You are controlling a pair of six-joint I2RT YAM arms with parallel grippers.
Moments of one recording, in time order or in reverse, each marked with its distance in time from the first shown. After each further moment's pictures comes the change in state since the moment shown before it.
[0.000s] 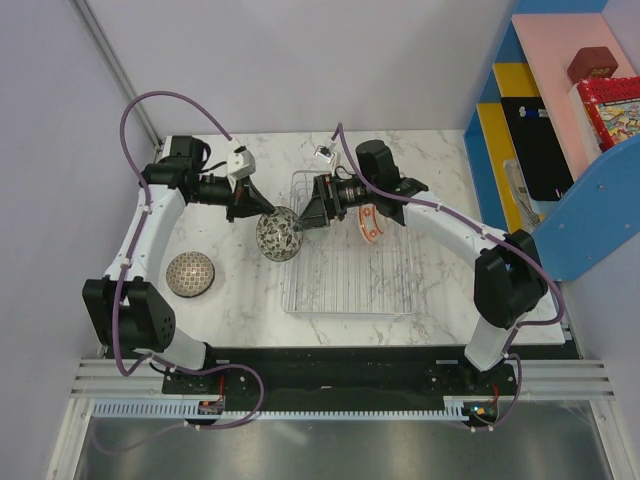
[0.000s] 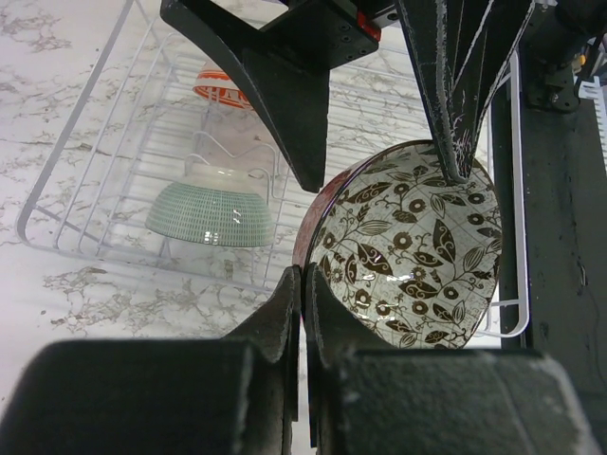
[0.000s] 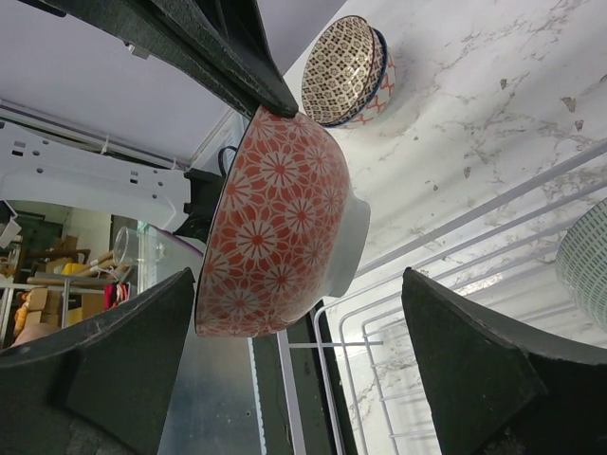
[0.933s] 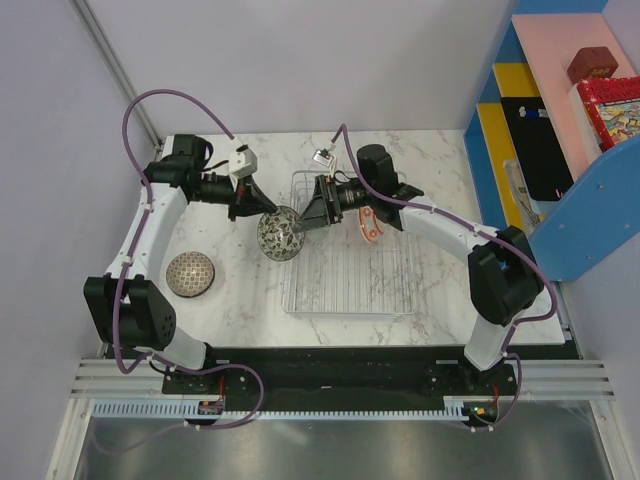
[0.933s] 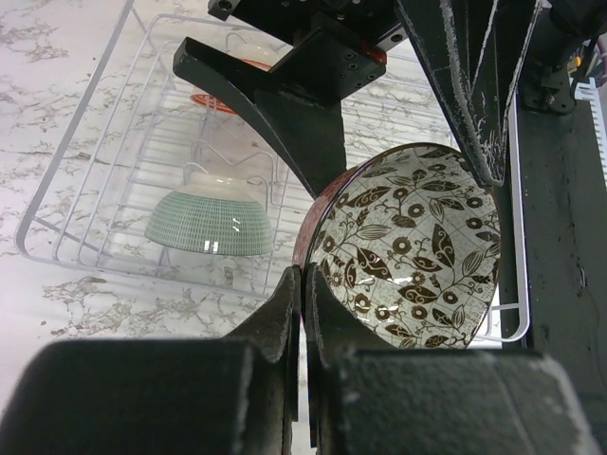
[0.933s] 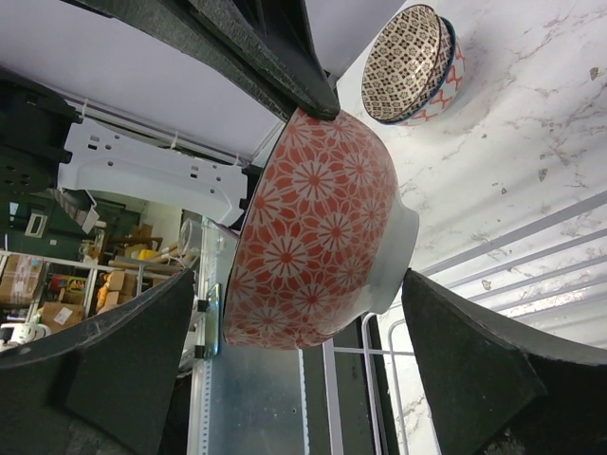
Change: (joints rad) left arm -0.014 0.014 0.015 0.000 0.012 0.000; right arm 0.002 0.025 -0.068 0.216 -0.123 0.198
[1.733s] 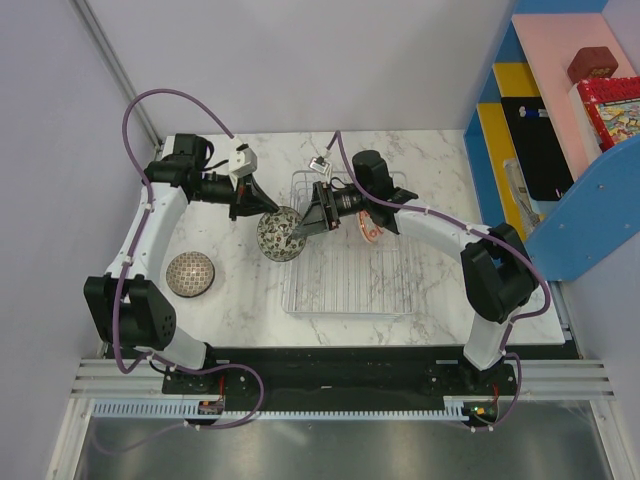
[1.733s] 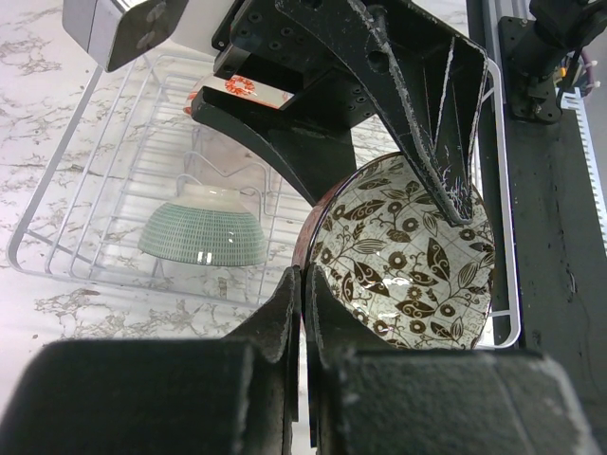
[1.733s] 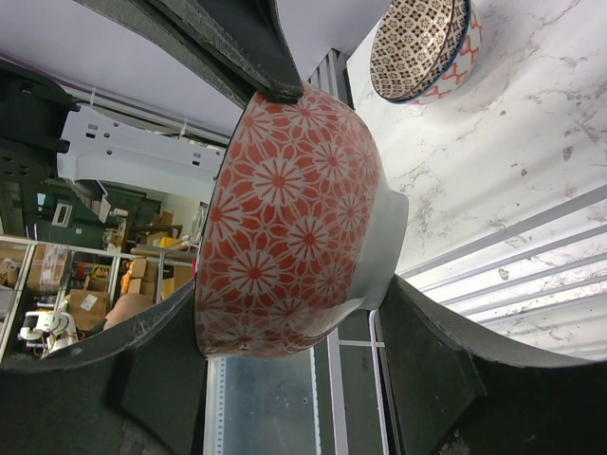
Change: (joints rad) left arm -0.006 0.002 0.003 0.001 0.023 -0.007; right arm 0.016 0.029 -0.026 0.040 -0.032 0.039
